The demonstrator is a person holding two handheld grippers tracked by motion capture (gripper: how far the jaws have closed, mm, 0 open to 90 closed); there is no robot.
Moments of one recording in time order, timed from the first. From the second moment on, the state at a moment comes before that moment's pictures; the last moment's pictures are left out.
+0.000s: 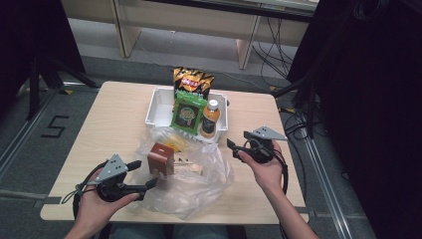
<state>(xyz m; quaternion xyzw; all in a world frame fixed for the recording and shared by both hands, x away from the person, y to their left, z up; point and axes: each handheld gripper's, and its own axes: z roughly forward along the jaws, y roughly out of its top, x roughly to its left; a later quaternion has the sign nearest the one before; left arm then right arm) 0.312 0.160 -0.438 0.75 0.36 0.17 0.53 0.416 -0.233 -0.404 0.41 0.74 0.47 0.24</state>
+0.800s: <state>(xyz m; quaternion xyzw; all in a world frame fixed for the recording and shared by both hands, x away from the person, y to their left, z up) 0.315 0.147 -0.431 0.73 0.37 0.20 0.54 0.407 -0.232 -0.404 0.44 0.73 0.48 0.22</state>
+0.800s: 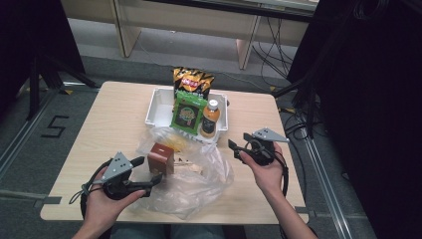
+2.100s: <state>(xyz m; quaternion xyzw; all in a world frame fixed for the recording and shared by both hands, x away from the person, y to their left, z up) 0.316 0.126 -0.426 0.72 0.37 0.24 0.54 0.405 -0.238 -0.402 0.44 0.73 0.48 0.23</state>
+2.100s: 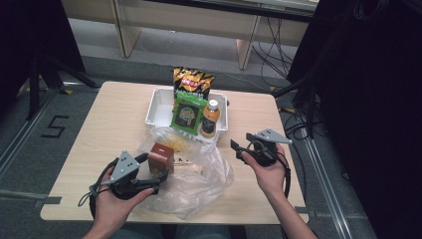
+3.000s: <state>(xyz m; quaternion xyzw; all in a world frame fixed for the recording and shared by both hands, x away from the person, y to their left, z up) 0.327 0.109 -0.424 0.71 0.39 0.27 0.52 0.405 -0.234 -0.409 0.43 0.74 0.47 0.22</state>
